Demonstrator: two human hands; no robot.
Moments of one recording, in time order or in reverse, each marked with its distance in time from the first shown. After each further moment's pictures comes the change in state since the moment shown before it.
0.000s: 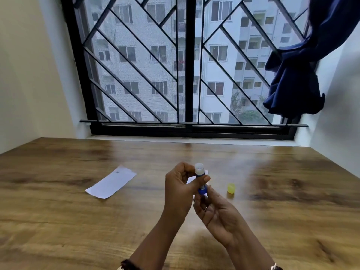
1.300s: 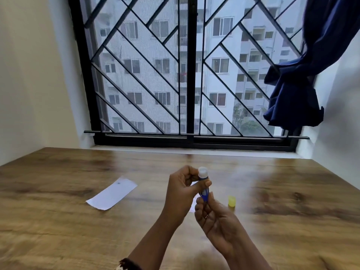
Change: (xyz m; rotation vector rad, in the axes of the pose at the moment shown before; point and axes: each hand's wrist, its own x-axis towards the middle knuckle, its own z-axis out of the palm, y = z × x) left_hand 0.018 0.014 0.000 0.024 -0.117 0.026; right_hand 0.001 -0.007 0.009 -0.019 -0.026 -0.082
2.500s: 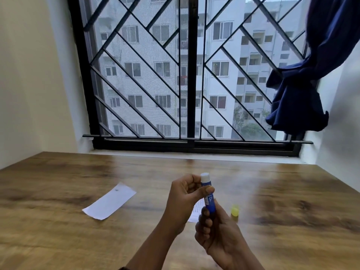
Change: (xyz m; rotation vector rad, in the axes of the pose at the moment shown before) left_hand 0.012 -0.012 -0.002 -0.092 -0.086 -0.086; right_hand 0.004 -0.001 0.007 -0.093 0.060 0.128
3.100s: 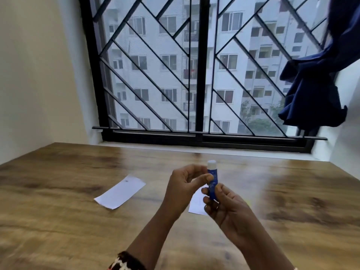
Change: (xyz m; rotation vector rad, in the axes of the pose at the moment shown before) left_hand 0.004 0.001 -0.026 0.155 0.003 0.071; right_hand 0.009 -0.012 0.005 -0.230 -0.182 -0.224
